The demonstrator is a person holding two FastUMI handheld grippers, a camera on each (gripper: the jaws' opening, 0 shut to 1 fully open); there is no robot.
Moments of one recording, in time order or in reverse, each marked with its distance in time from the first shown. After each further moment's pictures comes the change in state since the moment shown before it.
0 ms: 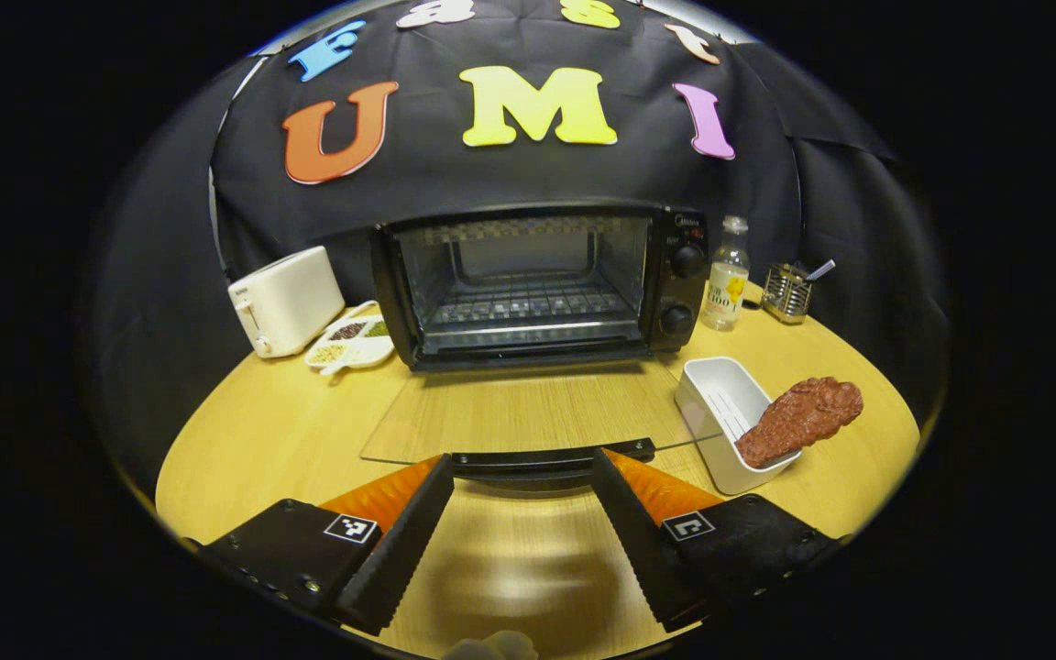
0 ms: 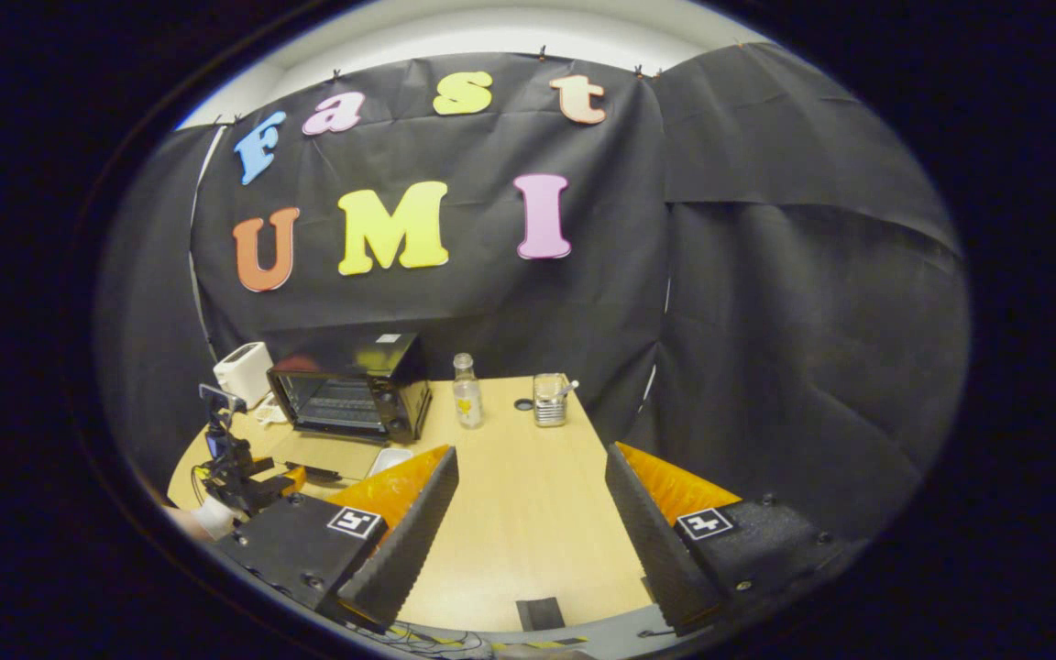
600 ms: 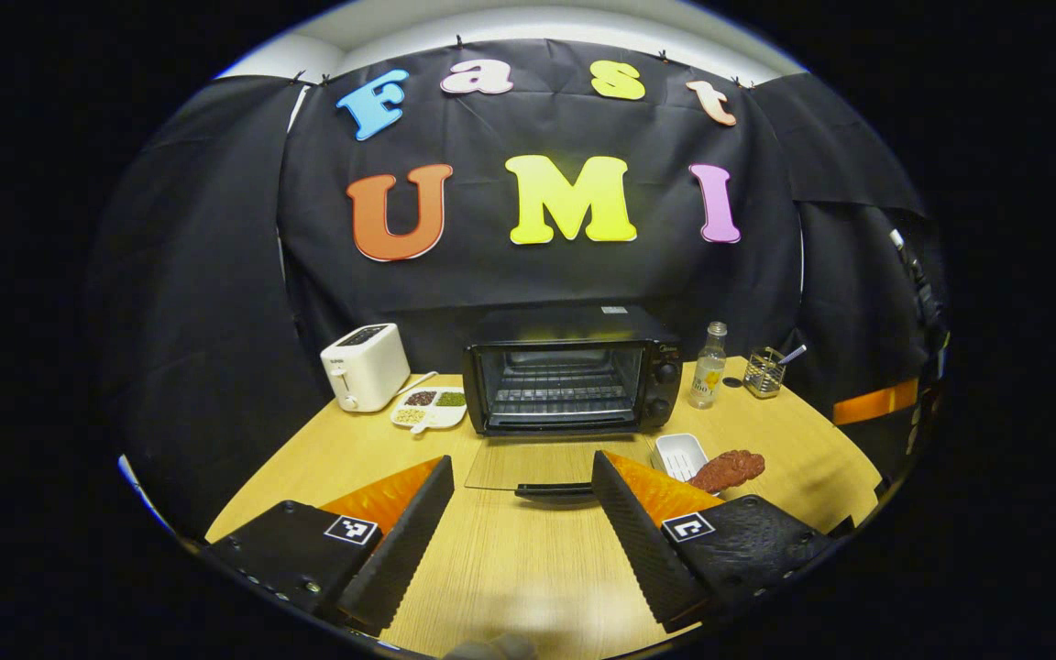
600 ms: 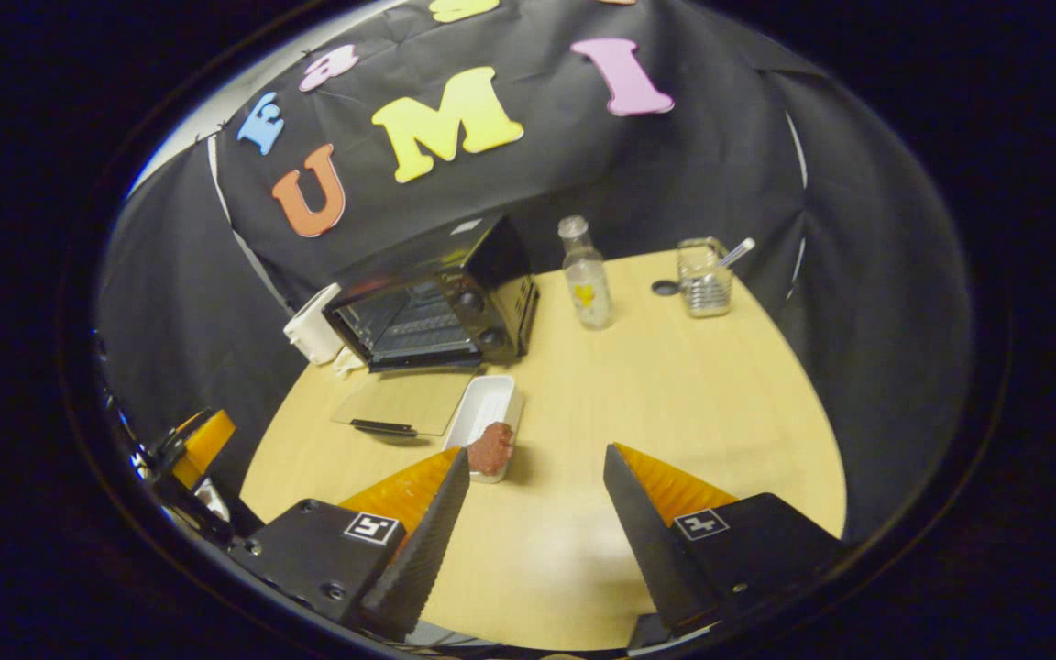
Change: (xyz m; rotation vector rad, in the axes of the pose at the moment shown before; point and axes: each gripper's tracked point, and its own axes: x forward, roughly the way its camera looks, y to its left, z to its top) left arm -0.152 0.025 0.088 -0.038 -0.153 0.110; right arm 0.164 0.126 -0.121 0.137 0.401 0.416
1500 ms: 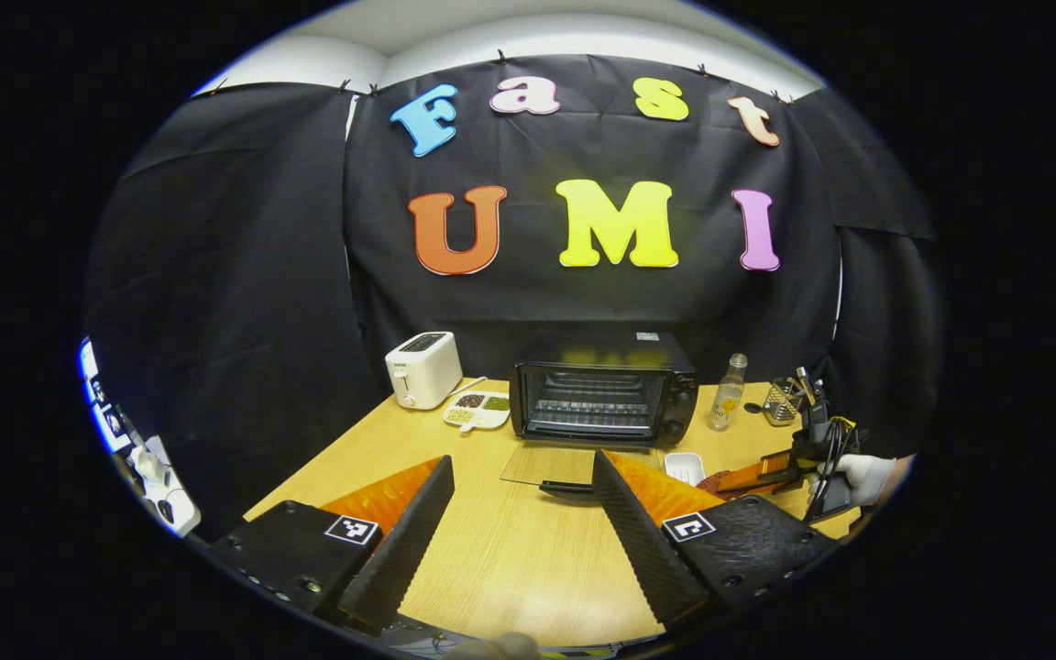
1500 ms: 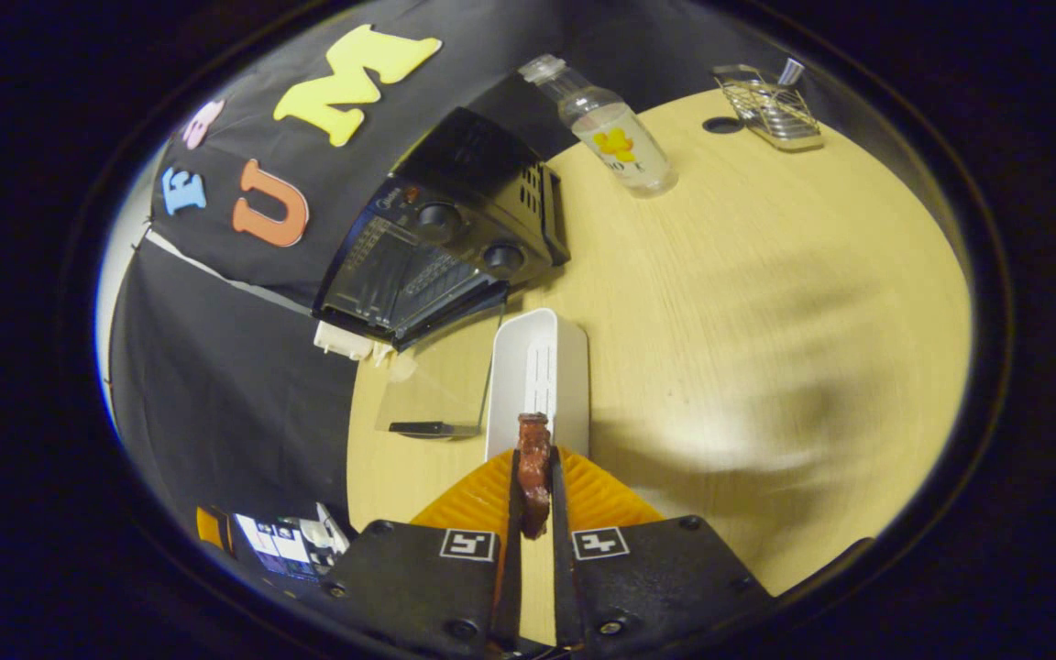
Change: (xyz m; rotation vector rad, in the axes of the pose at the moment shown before) left arm -0.057 0.001 0.027 -0.080 0.001 0.133; right arm 0.092 0.036 -0.024 0.295 0.254 0.198
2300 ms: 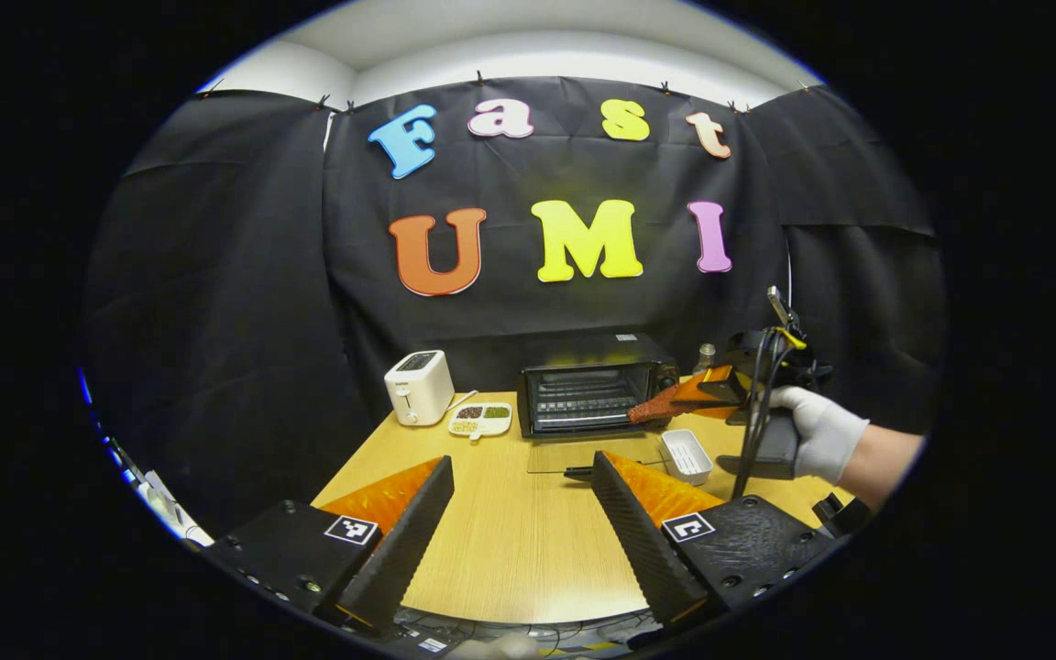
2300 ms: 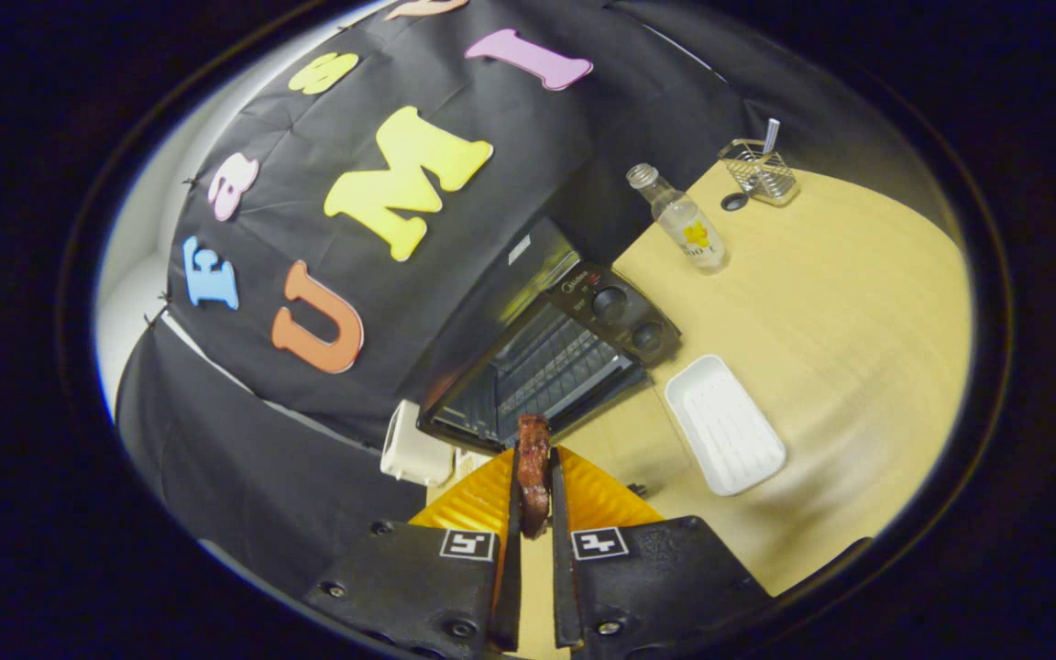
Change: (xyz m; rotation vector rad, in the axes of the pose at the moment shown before) left arm -0.057 0.079 0.000 0.102 -0.068 -0.130; right arm 0.018 0.180 0.028 0.232 -0.550 0.046
